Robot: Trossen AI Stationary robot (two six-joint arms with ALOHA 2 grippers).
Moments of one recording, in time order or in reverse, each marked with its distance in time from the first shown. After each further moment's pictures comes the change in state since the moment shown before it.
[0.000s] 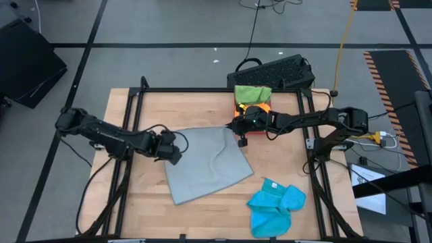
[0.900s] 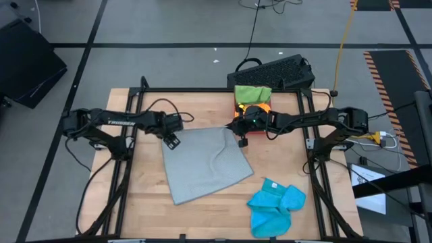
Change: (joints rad) left arm 0.483 0.084 0.000 0.033 0.218 0.596; right arm 0.000 0.000 0.000 0.000 -0.024 -0.033
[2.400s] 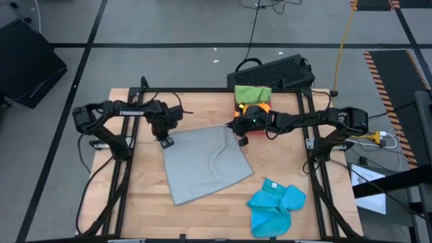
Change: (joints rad) left arm 0.168 0.150 0.085 -0.225 0.272 0.306; right arm -0.010 0.000 0.000 -0.001 0.044 -0.077
